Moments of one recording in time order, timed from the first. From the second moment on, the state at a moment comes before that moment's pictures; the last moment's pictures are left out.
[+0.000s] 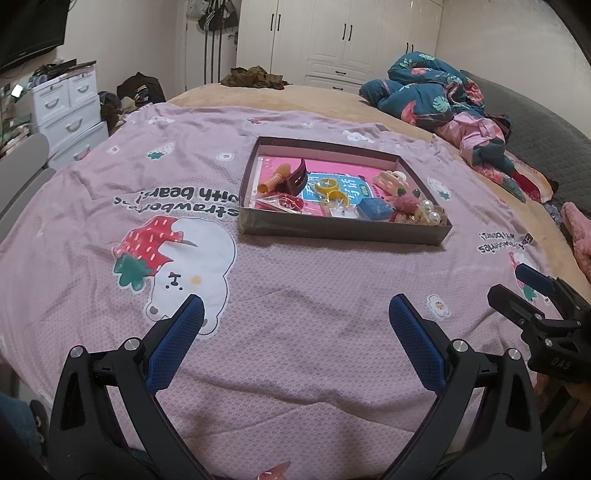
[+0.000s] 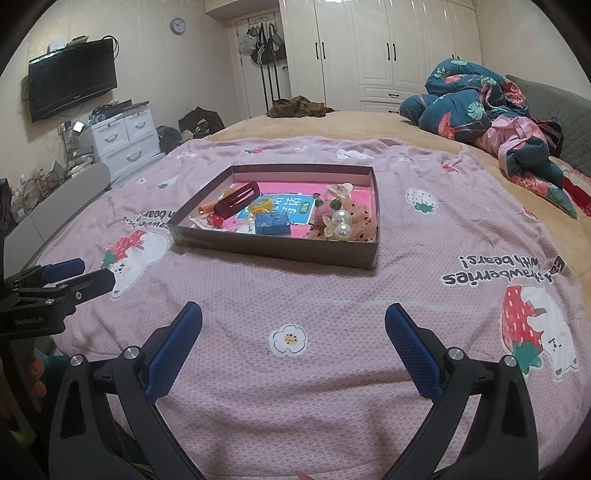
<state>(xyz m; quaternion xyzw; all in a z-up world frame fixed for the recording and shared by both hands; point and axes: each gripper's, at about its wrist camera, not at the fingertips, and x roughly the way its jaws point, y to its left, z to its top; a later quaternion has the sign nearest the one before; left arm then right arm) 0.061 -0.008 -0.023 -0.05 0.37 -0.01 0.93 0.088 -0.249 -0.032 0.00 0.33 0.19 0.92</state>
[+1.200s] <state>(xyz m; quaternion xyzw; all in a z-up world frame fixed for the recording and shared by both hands) 0.056 -0.005 -0.023 -0.05 0.37 -0.01 0.93 0.084 -0.247 -0.029 0.00 0.33 0.19 0.93</state>
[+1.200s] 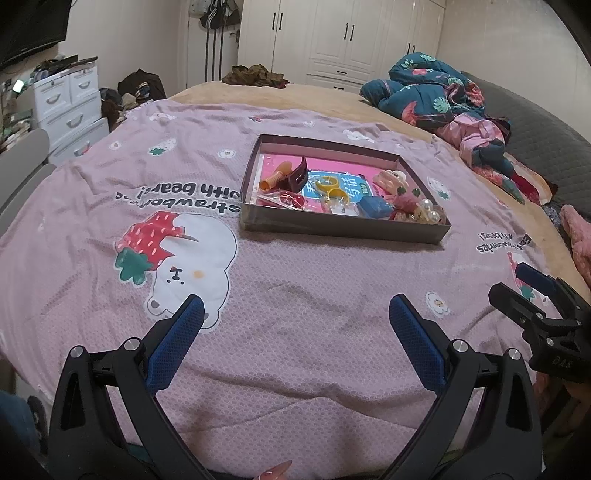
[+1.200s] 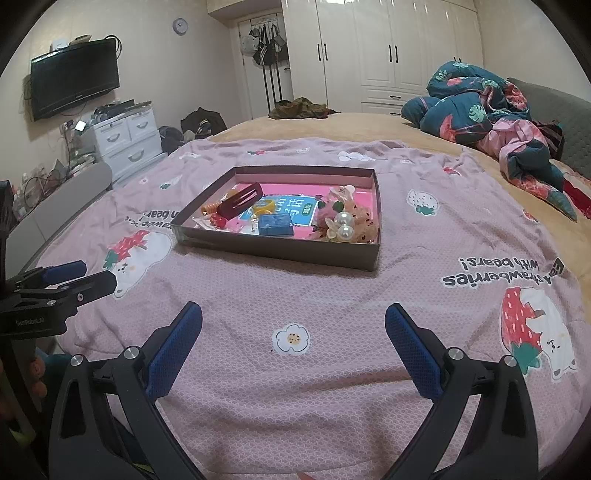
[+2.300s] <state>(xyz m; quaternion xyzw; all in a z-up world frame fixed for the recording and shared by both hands) 0.065 0.000 -0.027 -0.08 0.37 0.02 0.93 0.094 -0.263 -0.040 0.00 0.33 0.16 0.93</state>
